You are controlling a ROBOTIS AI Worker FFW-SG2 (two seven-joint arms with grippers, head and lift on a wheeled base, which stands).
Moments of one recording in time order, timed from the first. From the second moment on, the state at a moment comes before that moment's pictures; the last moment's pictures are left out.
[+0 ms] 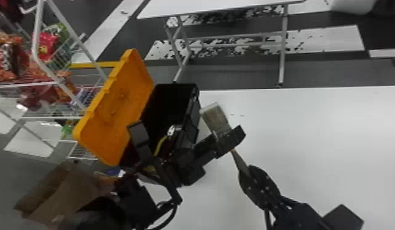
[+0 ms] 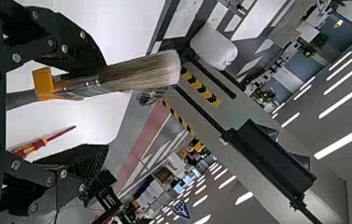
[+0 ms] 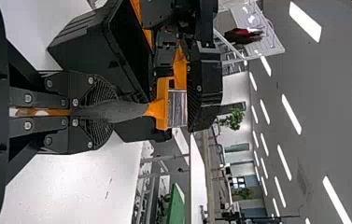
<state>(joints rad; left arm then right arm) 0.52 0.12 0.25 -2.30 0.83 0.84 -0.41 0.64 -0.01 0.42 -1.95 0.10 -0.05 0.37</state>
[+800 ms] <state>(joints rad) 0.50 0.12 0.26 -2.29 0.81 0.93 -0.46 0.64 -0.01 0.41 -1.94 0.08 -0.09 0.37</state>
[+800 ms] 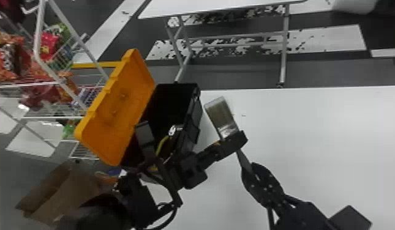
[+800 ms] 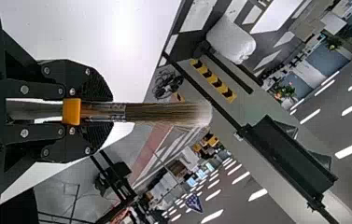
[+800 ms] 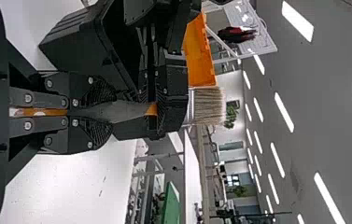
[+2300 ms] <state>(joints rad) 0.41 0.13 0.52 -2.31 0.69 0.84 -0.41 0.75 -0.01 0.19 -1.88 -0.09 -0.31 0.34</state>
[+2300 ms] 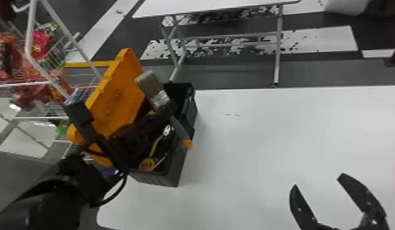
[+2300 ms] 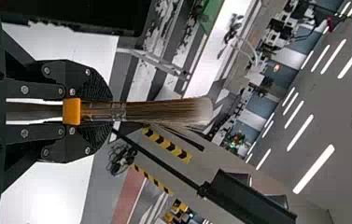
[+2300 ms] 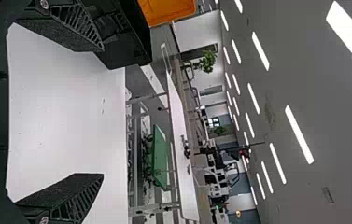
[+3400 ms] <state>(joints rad) 0.29 0.14 0.49 -2.09 0.31 0.75 -0.43 0.76 -0.01 0.18 -1.86 -0.09 -0.34 0.34</state>
